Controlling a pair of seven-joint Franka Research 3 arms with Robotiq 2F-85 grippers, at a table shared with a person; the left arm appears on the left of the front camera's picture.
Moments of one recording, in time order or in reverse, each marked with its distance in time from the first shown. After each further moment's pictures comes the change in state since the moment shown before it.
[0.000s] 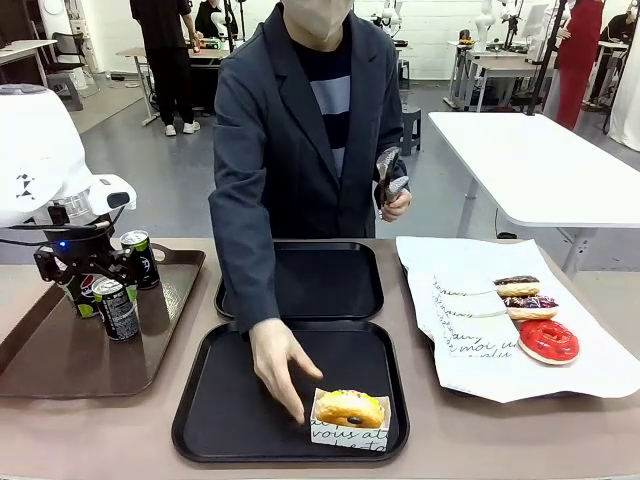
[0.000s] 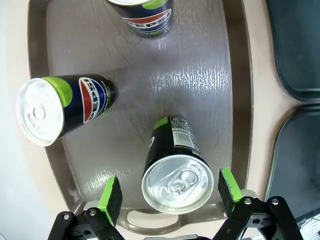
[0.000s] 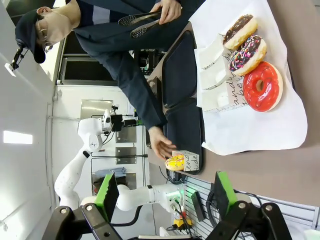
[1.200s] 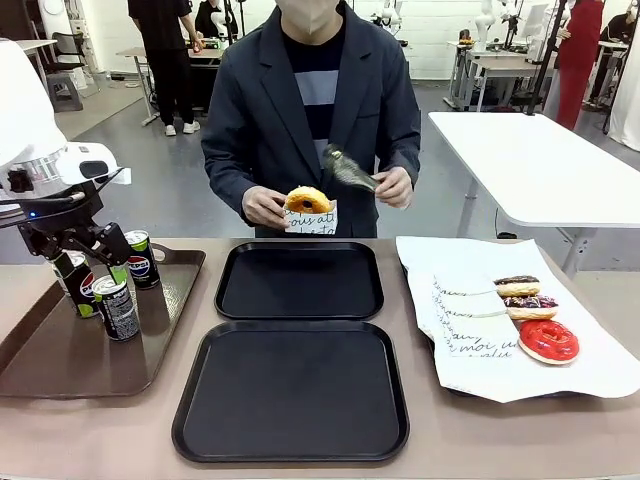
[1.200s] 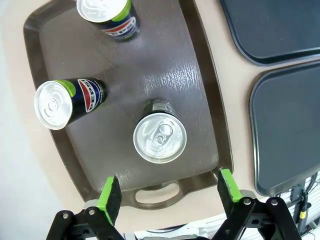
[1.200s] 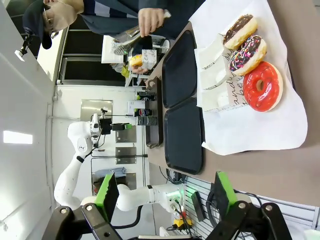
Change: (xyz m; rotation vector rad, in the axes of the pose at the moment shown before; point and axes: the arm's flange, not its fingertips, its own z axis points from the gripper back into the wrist) left arm -0.013 0.005 0.061 -0.064 -0.015 -0.173; right arm 0.000 0.000 0.000 0.000 0.000 0.000
